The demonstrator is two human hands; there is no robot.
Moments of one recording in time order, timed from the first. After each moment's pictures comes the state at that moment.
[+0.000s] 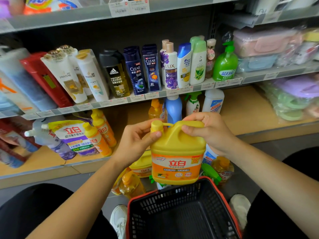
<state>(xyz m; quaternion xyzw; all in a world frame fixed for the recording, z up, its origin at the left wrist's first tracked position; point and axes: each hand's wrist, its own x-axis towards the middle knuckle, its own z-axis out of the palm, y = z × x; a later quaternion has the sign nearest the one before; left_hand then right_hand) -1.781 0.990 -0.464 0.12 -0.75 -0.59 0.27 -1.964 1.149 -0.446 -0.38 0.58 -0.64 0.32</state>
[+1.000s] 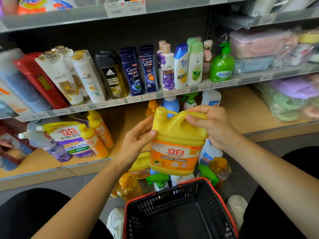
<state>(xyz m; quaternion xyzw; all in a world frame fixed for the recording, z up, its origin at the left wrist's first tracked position) -1.790 0.981 -0.487 0.20 -0.72 -0.63 0.22 -1.987 1.144 -0.447 -0.36 0.58 -0.67 0.28</state>
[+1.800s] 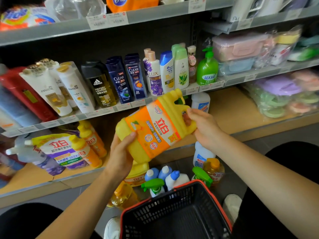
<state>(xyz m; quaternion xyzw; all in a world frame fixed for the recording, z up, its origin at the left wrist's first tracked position) -1.799 0.989 -0.488 0.23 -0.48 -0.80 0.28 -2.012 1.128 -0.471 -0.10 0.55 -0.75 0.35</state>
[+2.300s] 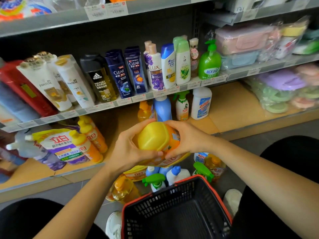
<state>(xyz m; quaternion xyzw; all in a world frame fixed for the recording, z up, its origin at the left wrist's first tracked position) -1.793 0.992 -0.470 0.13 -0.83 -0.48 0.23 -1.989 1.128 -0.486 -0.59 0.67 -0.38 0.26</state>
